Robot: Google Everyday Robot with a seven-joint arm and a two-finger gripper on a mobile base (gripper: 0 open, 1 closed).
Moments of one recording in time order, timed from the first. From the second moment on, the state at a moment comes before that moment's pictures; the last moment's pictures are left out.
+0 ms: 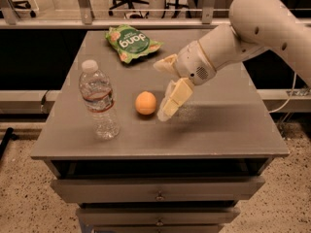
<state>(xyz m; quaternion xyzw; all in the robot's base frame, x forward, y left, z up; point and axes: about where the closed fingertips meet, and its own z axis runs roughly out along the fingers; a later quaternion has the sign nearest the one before) 0.535 -0.019 0.885 -0.64 0.64 0.31 0.30</state>
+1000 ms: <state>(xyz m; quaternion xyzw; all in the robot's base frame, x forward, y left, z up) 0.541 -0.073 0.900 -0.61 0.66 0.28 0.32</state>
